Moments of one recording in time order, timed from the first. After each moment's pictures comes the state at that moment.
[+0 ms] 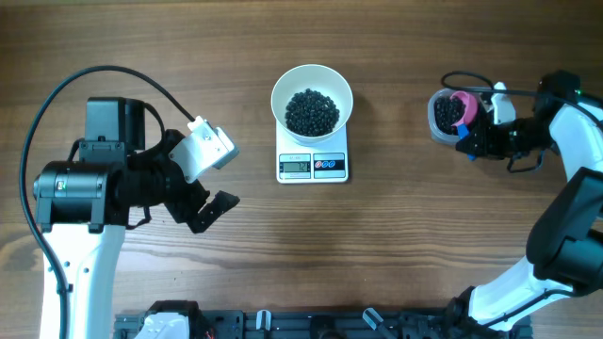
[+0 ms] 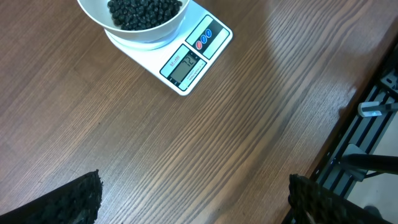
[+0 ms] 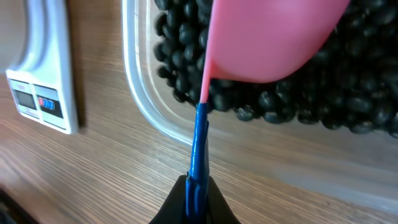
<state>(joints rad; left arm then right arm) -0.04 1.17 1.35 -1.38 0.47 0.80 -0.38 1.87 1.31 -1.02 -0.57 -0.42</state>
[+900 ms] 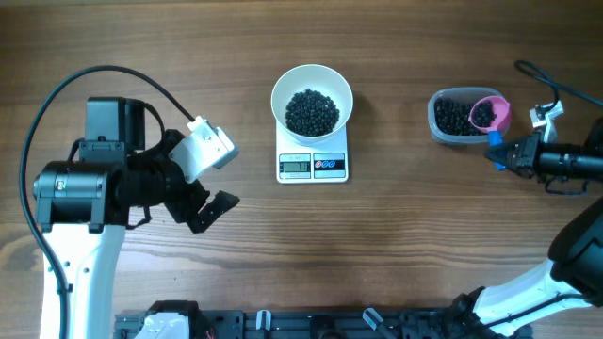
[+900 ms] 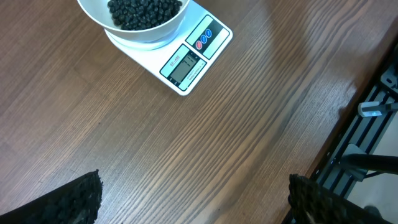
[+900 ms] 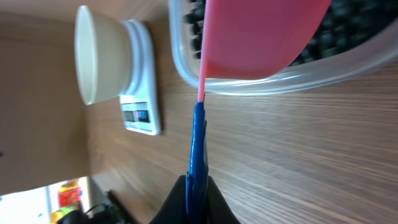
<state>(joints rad) -0.04 1.17 1.35 -1.38 0.47 0.80 -0.65 1.88 1.31 -1.28 -0.90 -0.58</state>
